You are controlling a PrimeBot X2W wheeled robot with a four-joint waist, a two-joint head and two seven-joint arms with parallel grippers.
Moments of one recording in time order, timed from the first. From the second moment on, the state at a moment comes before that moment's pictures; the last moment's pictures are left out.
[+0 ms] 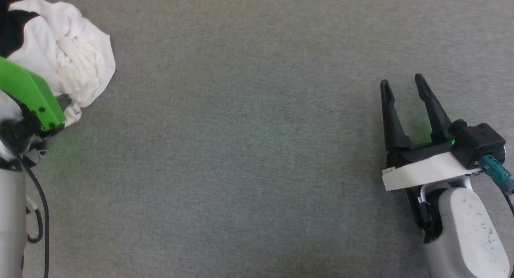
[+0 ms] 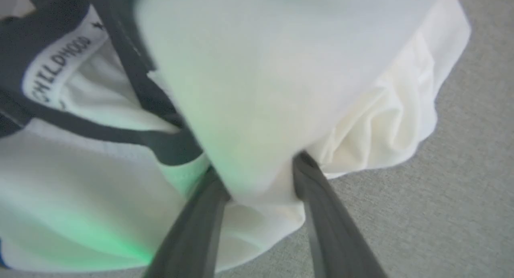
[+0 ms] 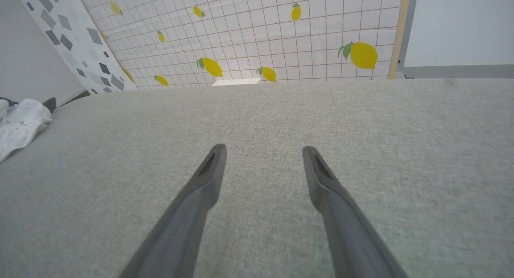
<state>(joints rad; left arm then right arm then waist) -0.64 0.49 -0.01 0.28 -0.65 0.17 0.92 -0.31 -0.05 0.03 0.11 0.14 0.13 -0.22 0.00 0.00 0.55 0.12</state>
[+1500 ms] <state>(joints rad) -0.47 0.06 -0.76 0.44 -0.60 -0.11 0.53 -0.07 -0.05 -0.03 0.13 0.20 0.13 -0.18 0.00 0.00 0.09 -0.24</state>
